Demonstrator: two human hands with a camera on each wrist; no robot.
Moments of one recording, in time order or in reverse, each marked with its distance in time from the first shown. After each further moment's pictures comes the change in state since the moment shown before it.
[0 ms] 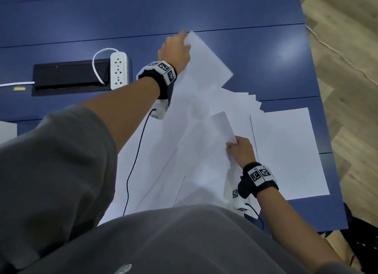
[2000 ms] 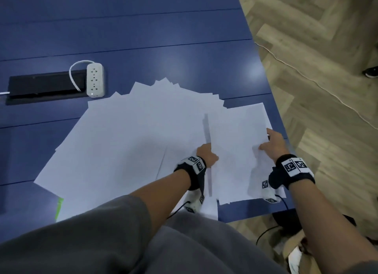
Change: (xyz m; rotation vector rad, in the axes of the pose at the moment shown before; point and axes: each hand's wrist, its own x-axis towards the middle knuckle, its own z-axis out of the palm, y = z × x) left_hand -0.271 0.105 0.139 -0.470 -0.795 -0.273; right_hand -0.038 0.071 -0.170 -0.103 0.219 -0.037
